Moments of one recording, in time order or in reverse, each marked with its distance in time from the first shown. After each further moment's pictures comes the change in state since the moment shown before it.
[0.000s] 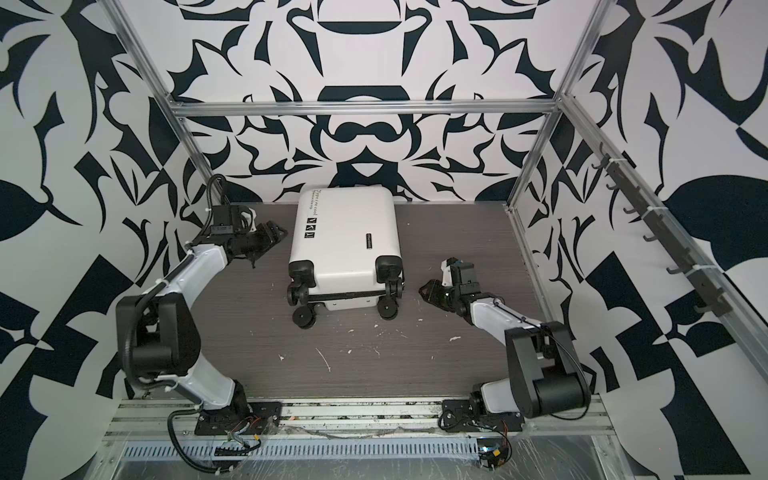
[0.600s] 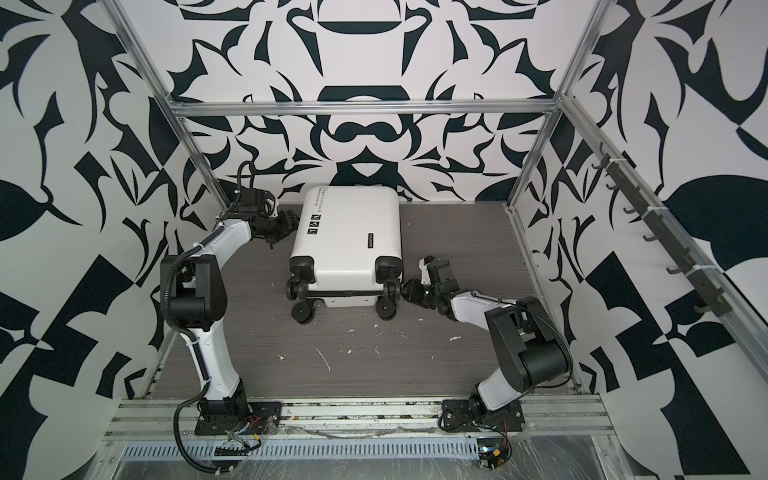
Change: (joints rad) left arm -0.073 0.338 0.370 -0.087 0.013 0.080; right arm 0.187 0.126 0.056 0.127 0.037 0.057
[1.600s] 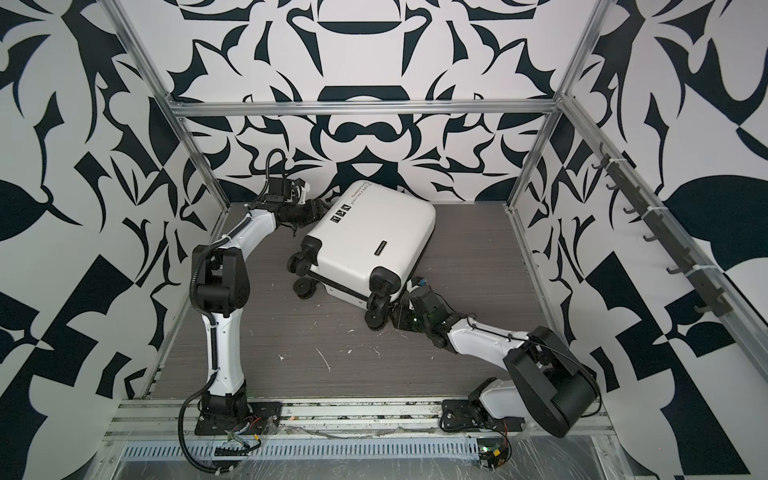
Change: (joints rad) left arm -0.132 0.177 0.241 0.060 0.095 0.055; right arm 0.266 -0.269 -0.176 -0.080 0.251 0.072
